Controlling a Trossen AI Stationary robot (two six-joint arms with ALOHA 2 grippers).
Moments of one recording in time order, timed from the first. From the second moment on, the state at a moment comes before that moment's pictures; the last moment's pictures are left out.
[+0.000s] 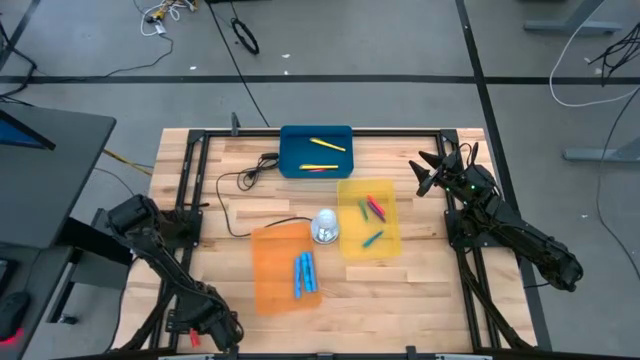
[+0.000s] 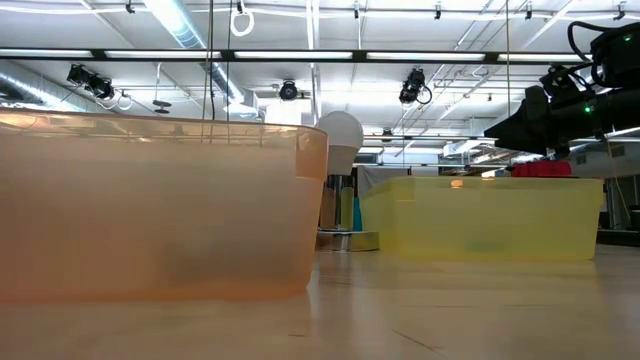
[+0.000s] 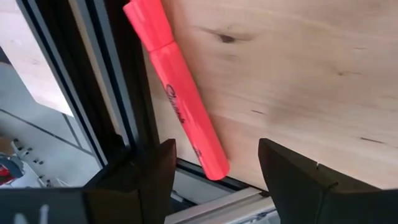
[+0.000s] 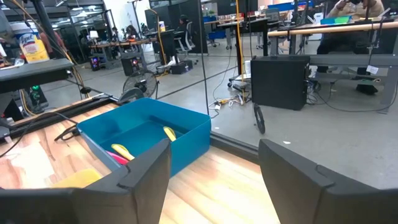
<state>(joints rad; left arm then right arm) -0.96 1.79 1.04 -0.73 0.53 -2.58 -0.75 0.09 0.02 0.01 0.00 0.13</state>
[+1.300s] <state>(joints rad) -1.01 1.90 1.04 -0.67 0.47 -2.42 -0.75 0.09 0.02 0.01 0.00 0.13</state>
